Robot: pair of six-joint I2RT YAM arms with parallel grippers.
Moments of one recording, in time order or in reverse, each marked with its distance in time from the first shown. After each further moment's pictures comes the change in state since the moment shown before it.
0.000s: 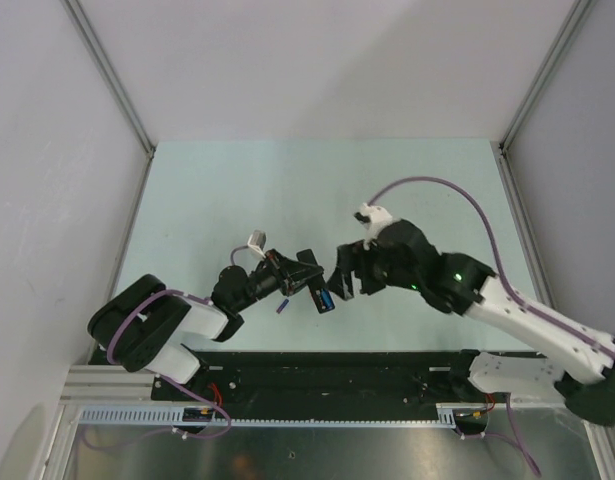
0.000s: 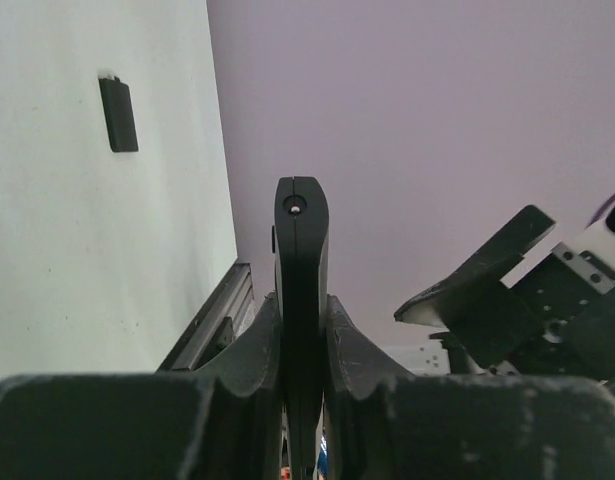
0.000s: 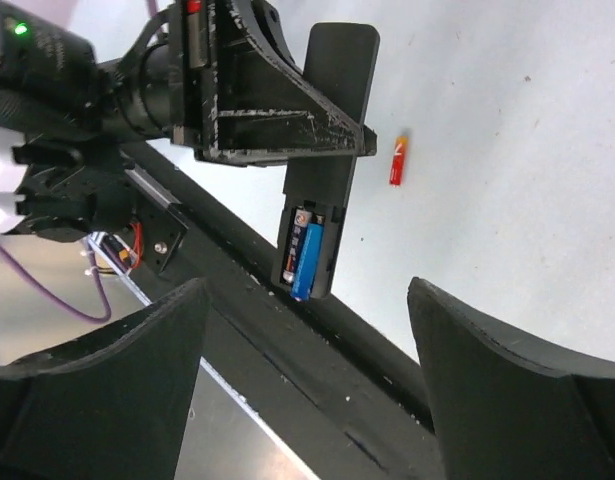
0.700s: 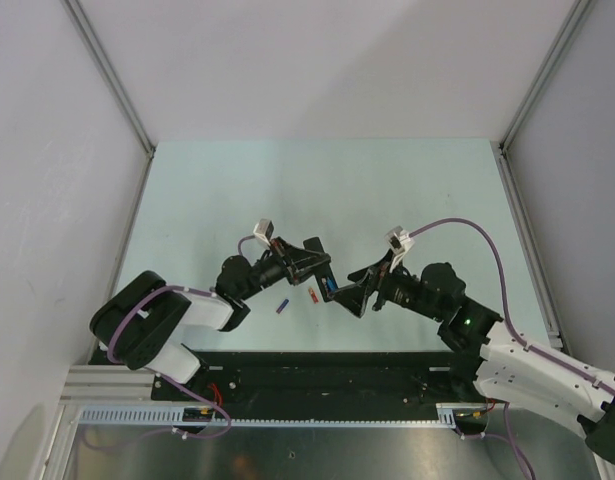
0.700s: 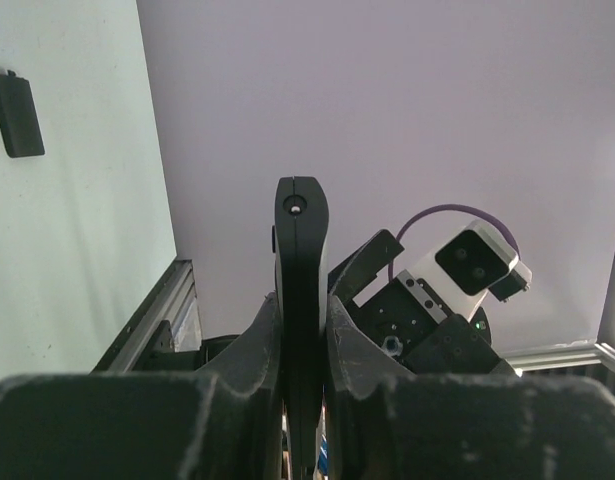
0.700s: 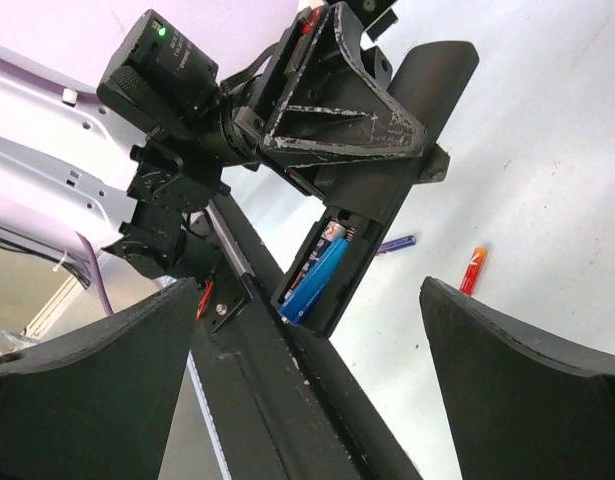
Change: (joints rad) left arm 0.004 0.014 0.105 0.004 0.051 -0.119; right arm -0.084 -0.413 -0.689 0.859 -0.186 0.016
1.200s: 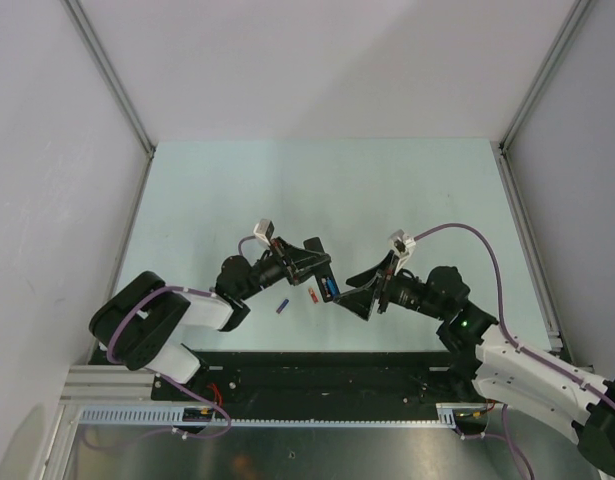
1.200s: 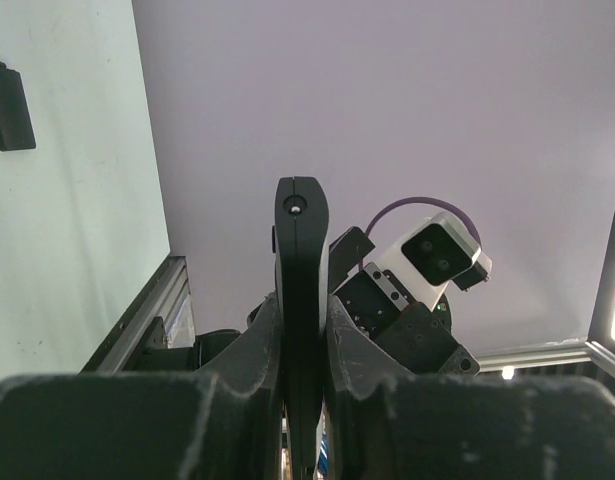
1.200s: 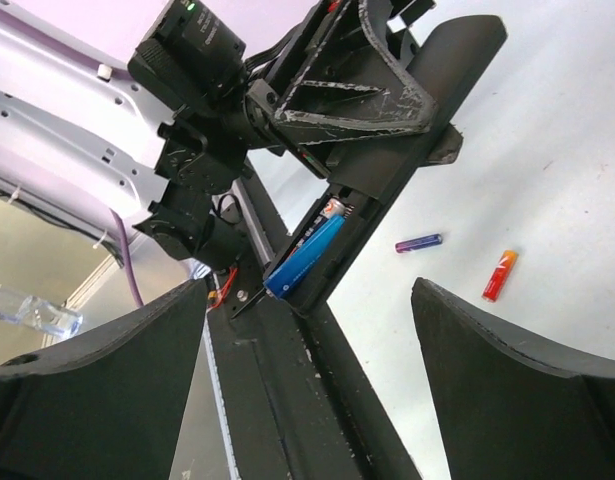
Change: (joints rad) left arm 0.000 -0.001 0.000 0.000 0.011 -0.018; right arm -0.111 -0.004 -0.126 0.204 -0.205 0.043
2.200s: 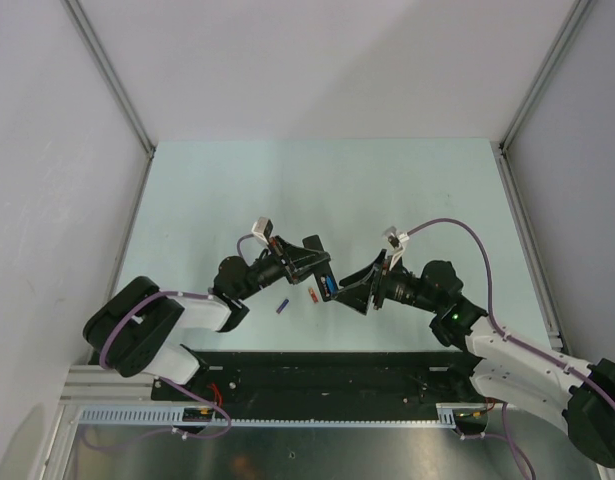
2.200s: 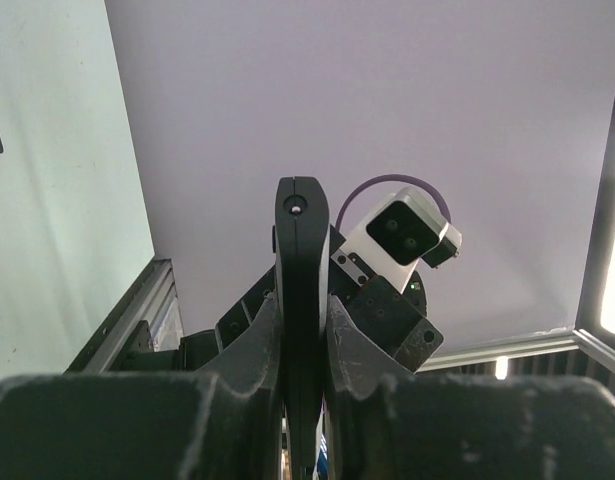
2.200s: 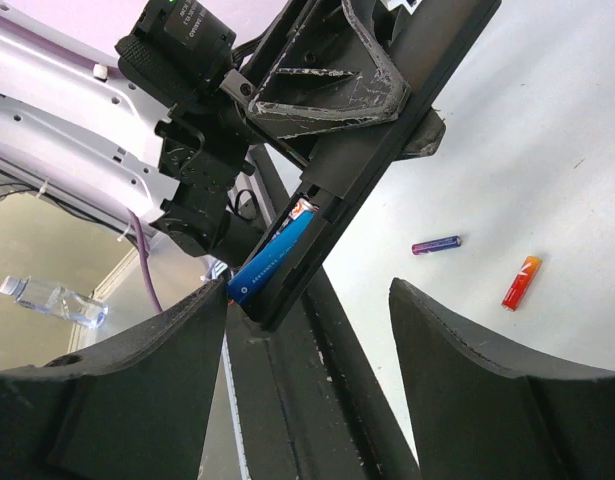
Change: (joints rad) left arm -0.011 -0.046 0.000 -0.004 -0.003 -0.006; right arm -0.046 0.124 -0.007 0.145 -0.100 0.047
